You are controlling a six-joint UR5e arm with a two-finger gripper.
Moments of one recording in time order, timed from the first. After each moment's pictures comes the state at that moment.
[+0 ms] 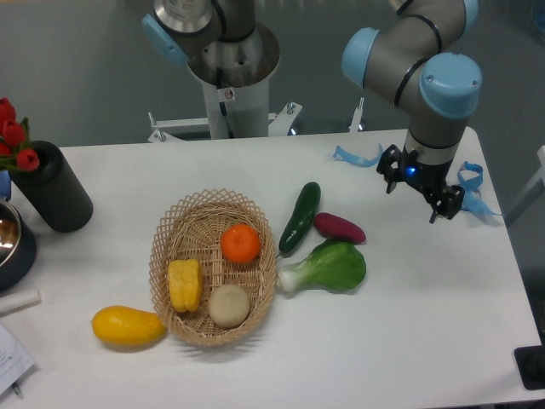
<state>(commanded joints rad) 2.80 -1.89 -1.66 -1.05 1.57 1.56</state>
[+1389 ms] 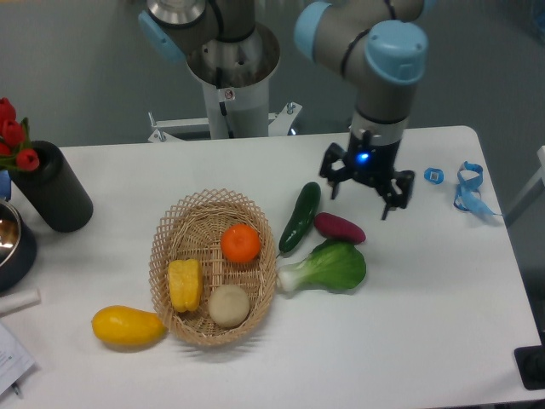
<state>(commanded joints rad) 2.59 -1.73 -1.80 -1.00 1.40 1.02</state>
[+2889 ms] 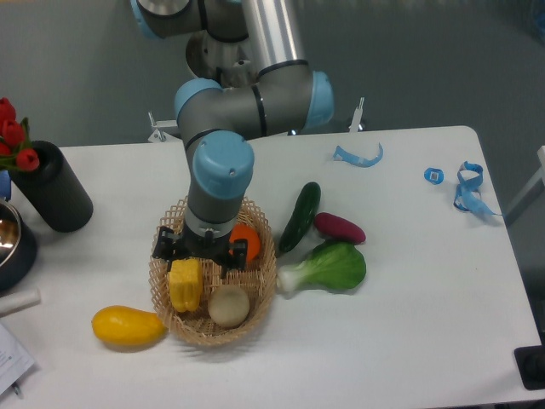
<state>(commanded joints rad) 2.23 -1.94 -1.73 -1.01 1.33 0.28</state>
